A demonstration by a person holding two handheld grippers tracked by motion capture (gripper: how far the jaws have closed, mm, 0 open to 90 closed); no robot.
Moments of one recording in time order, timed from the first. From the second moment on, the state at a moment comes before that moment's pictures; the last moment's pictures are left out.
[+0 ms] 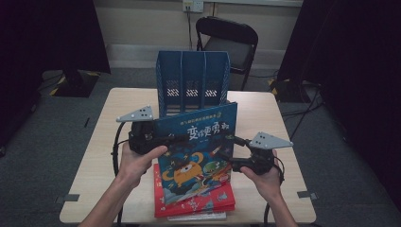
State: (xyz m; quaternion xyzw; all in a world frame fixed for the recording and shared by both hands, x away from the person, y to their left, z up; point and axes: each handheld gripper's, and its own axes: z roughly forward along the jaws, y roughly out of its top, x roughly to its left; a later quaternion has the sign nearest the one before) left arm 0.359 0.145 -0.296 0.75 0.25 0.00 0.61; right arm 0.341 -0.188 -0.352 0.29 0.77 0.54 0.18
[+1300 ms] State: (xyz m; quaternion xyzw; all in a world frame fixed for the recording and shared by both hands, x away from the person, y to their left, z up) left arm 0.372 0.158 -0.244 0.76 0.24 0.05 0.60; right arm 0.340 -0.205 -0.359 0.31 0.76 0.54 0.18
